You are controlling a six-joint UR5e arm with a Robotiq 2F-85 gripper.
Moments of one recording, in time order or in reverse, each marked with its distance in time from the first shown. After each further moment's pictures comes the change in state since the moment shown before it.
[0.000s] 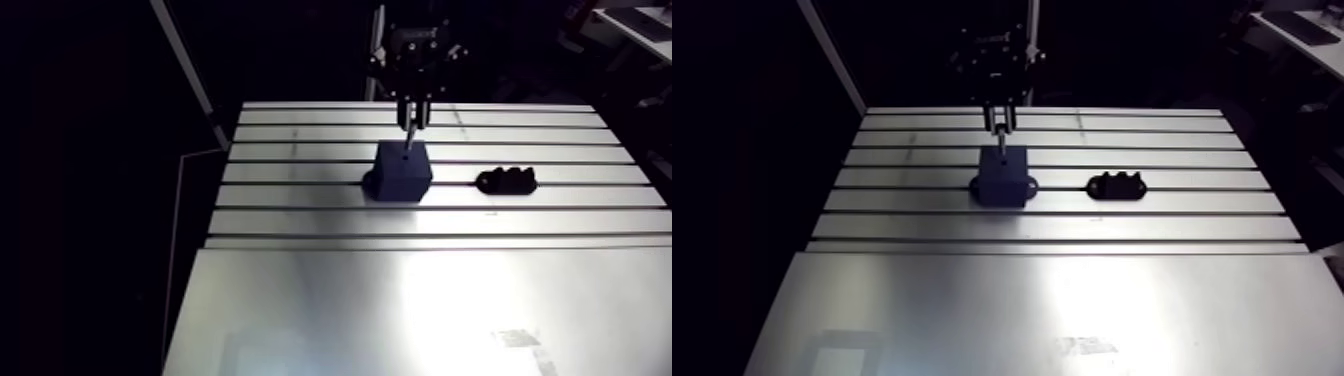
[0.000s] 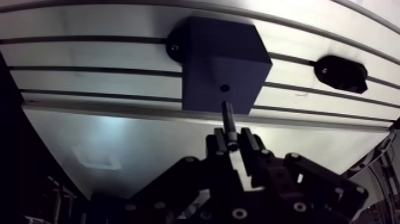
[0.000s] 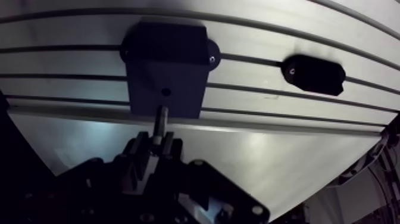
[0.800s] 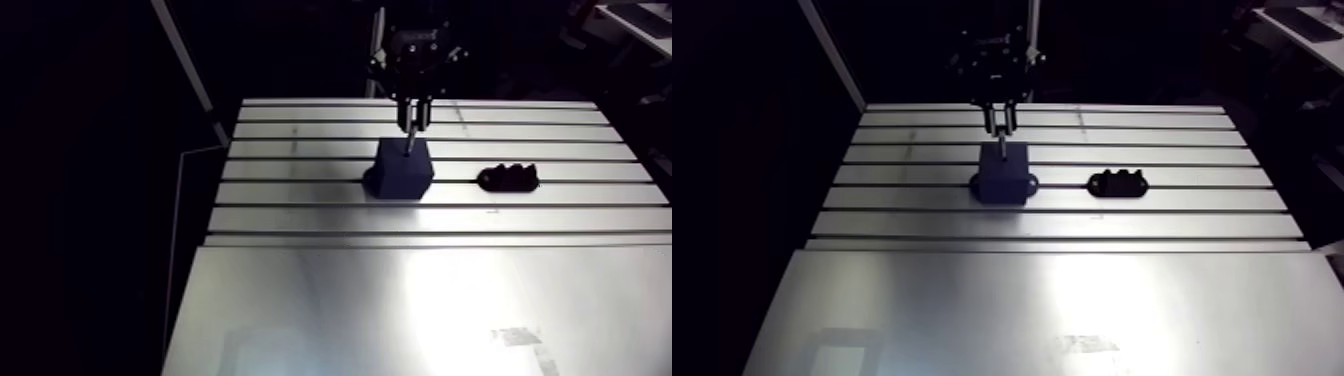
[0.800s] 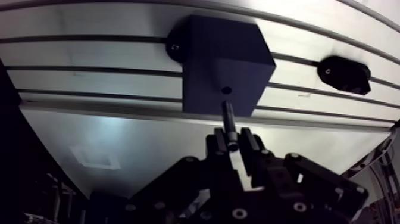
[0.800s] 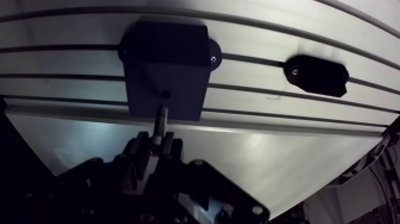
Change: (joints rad) arm 0.001 0.011 0.004 0.001 -0.002 -0.001
